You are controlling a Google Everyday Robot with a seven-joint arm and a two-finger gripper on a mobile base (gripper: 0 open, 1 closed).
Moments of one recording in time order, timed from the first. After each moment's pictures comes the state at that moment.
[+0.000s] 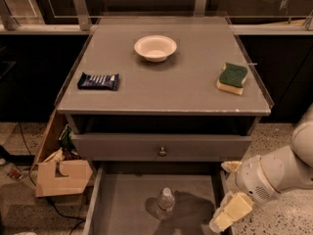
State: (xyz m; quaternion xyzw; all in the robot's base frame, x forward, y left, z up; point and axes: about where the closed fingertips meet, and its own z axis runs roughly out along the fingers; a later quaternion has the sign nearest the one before) arm 0.363 -0.160 0.688 -0.49 0.81 0.26 0.19
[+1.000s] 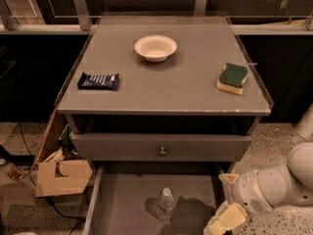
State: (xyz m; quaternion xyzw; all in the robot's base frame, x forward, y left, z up) arm 0.353 -0.155 0.648 -0.45 0.82 0.29 0.20
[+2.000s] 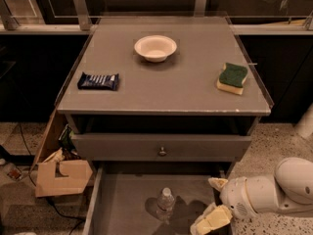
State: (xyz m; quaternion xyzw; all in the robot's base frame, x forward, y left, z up) arm 0.365 -0.129 0.612 -0.41 0.82 0.33 0.24
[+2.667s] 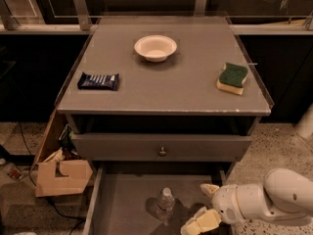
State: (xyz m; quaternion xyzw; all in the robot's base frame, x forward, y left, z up) arm 0.366 -0.108 0.581 -0.38 0.81 0.36 0.25
